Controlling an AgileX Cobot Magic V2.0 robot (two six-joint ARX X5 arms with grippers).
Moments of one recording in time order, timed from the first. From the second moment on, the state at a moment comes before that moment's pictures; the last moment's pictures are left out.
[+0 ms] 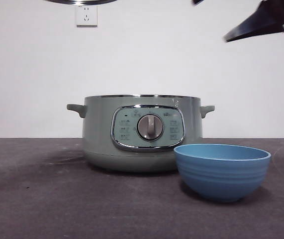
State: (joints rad) left arm -0.47 1.05 1.30 -0.53 0.08 0.09; right arm 0.34 1.17 1.04 -0.42 -0.49 0.02
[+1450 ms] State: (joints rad) left arm -0.47 0.63 1.30 -0.92 0.01 0.09; right arm 0.59 2.09 1.62 -0.41 -0.02 0.04
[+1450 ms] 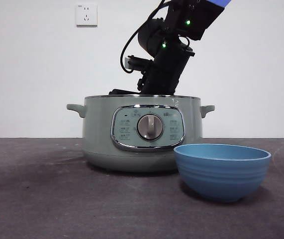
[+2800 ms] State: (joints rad) left arm -0.47 0.63 1.30 -0.90 0.01 0.09; right arm 0.57 1.32 1.58 -0.90 0.01 -0.01
